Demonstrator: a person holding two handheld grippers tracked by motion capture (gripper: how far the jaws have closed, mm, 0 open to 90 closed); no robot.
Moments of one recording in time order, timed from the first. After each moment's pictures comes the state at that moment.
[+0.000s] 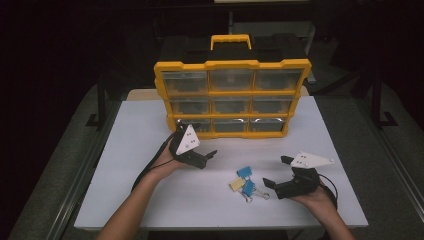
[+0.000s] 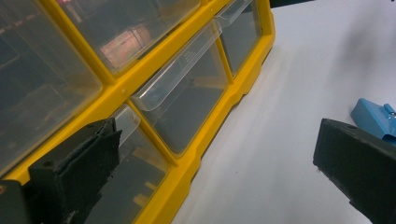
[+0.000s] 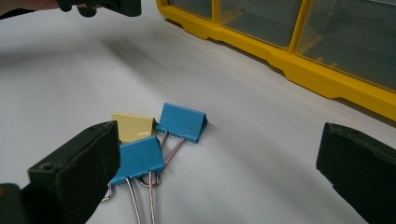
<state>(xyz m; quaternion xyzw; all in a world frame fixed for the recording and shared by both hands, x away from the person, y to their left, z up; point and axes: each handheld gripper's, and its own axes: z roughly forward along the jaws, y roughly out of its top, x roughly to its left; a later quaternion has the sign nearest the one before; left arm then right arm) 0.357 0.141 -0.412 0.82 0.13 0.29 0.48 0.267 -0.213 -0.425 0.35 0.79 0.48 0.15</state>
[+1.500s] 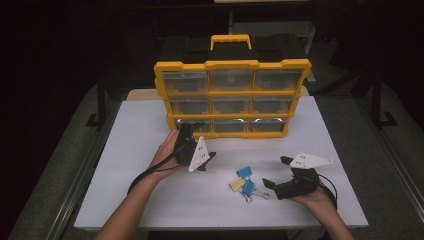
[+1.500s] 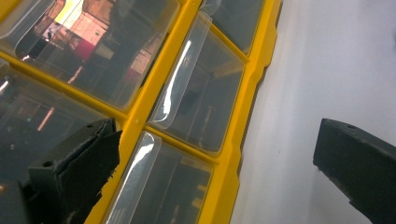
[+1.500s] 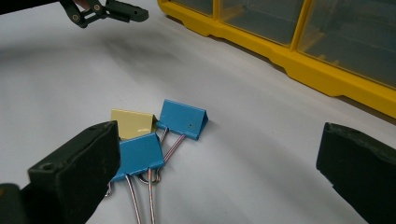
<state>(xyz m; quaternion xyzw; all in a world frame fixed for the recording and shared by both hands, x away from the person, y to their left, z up) 0.343 0.127 -0.414 0.82 -0.02 0.44 0.36 0.267 -0.212 -0.426 0.34 0.79 0.48 0.15</state>
